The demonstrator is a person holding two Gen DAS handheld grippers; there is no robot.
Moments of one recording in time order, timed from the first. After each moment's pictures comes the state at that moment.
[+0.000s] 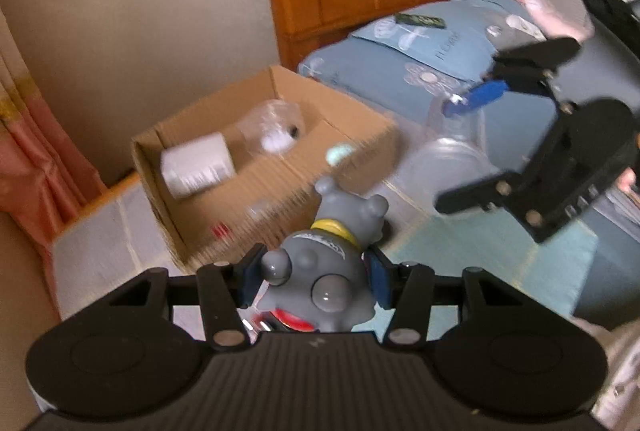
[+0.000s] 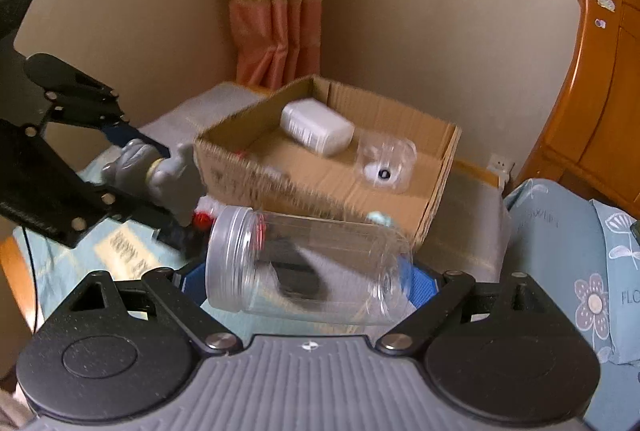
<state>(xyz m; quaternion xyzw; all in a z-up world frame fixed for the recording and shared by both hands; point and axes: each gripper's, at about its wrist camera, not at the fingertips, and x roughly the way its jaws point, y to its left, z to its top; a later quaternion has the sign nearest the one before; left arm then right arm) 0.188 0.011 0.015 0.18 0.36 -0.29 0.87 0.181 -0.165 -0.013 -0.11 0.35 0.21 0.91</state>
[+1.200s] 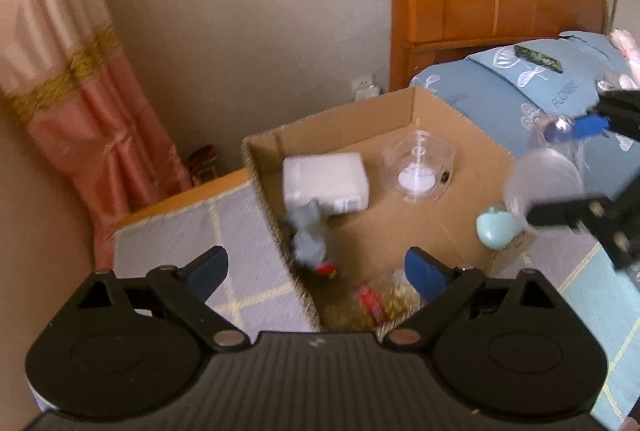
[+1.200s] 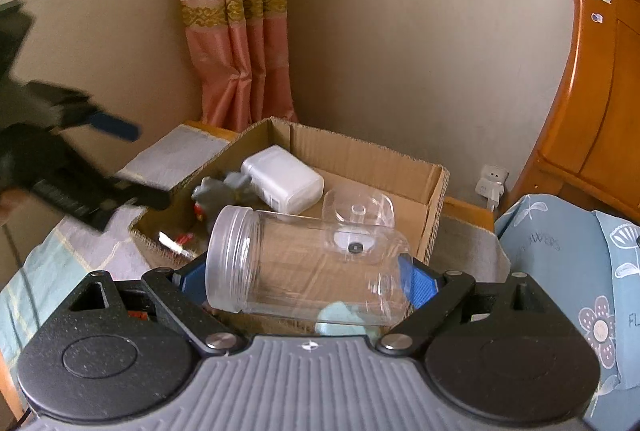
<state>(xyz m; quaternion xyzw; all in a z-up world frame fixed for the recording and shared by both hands) 0.284 0.053 0.013 0.12 0.39 -0.16 0.90 0.273 -0.155 -0.004 -0.08 0.35 0.19 0.91</state>
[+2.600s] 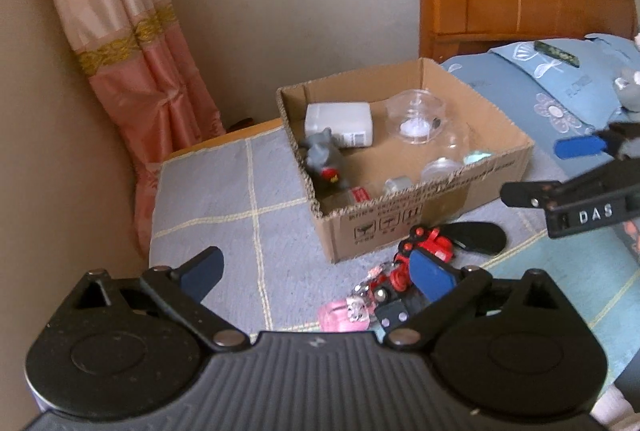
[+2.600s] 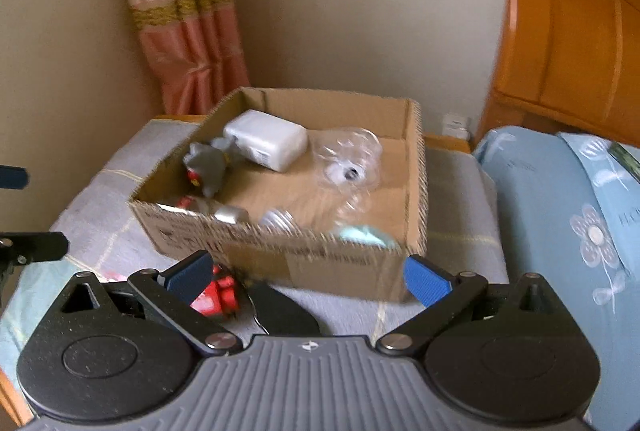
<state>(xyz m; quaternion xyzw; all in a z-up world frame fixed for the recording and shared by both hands) 0.180 0.061 0.007 0.11 0.39 -0.09 0.91 0.204 -0.145 -0.048 -0.01 0.37 0.08 0.93</state>
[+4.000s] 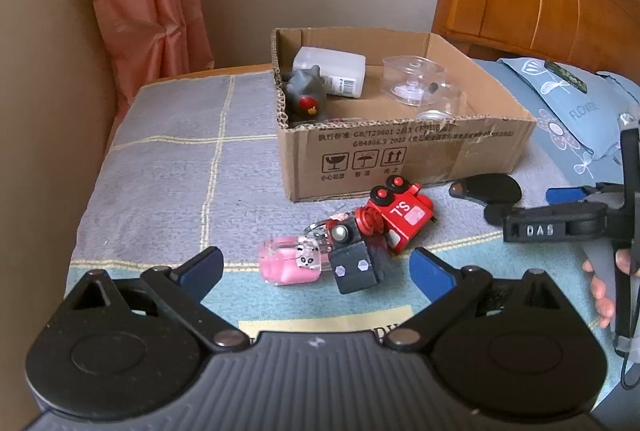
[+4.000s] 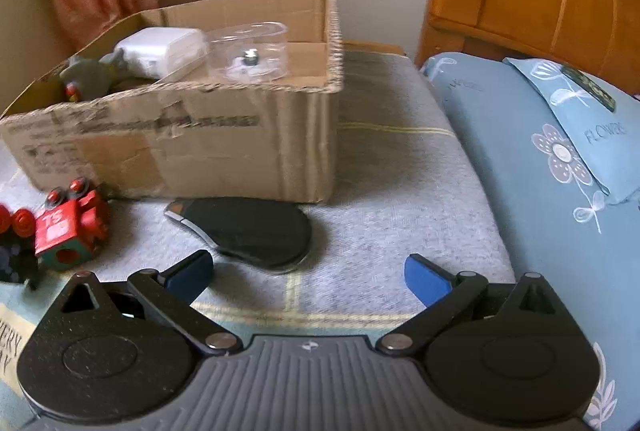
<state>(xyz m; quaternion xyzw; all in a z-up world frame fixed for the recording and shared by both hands) 0.162 0.055 -0.053 0.01 0.41 -0.09 0.91 0.216 -0.171 -0.140 -0.01 0.41 0.01 0.91</state>
